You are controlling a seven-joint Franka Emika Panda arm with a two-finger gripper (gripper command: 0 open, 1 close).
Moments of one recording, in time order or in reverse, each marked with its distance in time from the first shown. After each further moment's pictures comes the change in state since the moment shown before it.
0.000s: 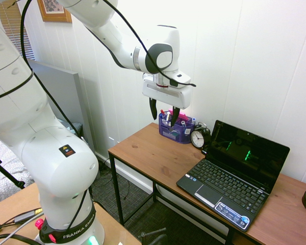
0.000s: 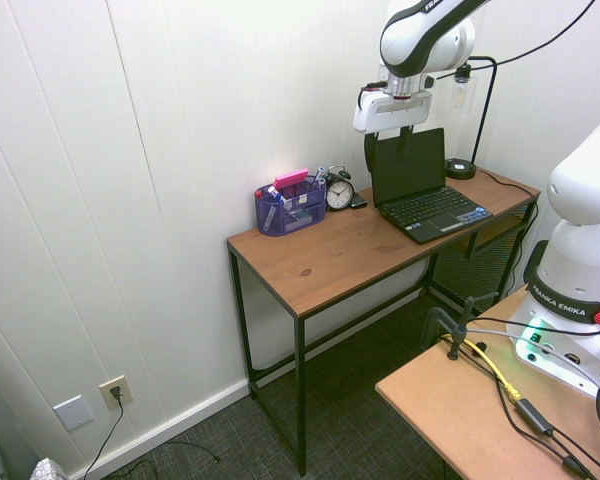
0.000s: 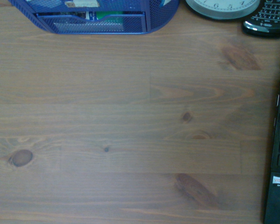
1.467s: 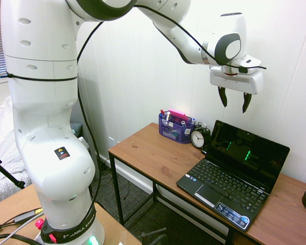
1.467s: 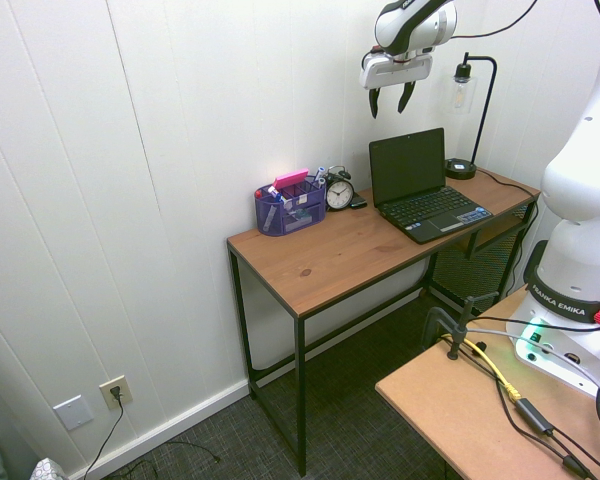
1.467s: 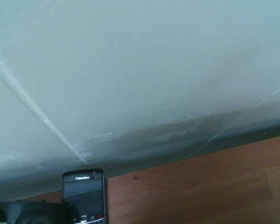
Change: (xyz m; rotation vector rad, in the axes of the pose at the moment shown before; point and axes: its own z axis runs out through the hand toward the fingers) arm 0.254 0.005 -0.042 0.066 0.265 0.239
